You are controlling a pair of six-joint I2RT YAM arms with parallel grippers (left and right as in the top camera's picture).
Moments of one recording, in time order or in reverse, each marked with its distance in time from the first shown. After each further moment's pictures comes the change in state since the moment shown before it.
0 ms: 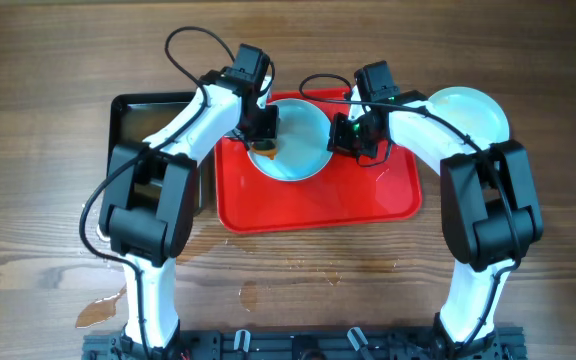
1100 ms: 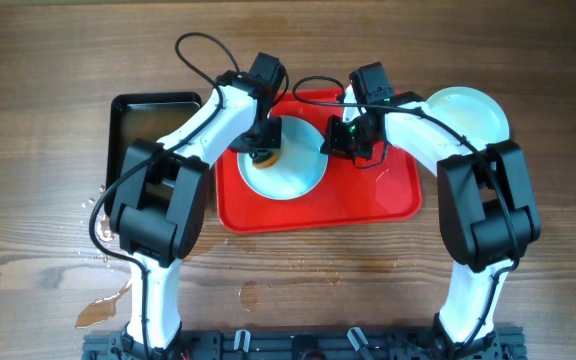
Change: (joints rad) left arm -0.056 0.021 0.040 -0.190 -0.132 -0.113; right arm 0.015 0.001 0.000 0.000 -0.041 -0.028
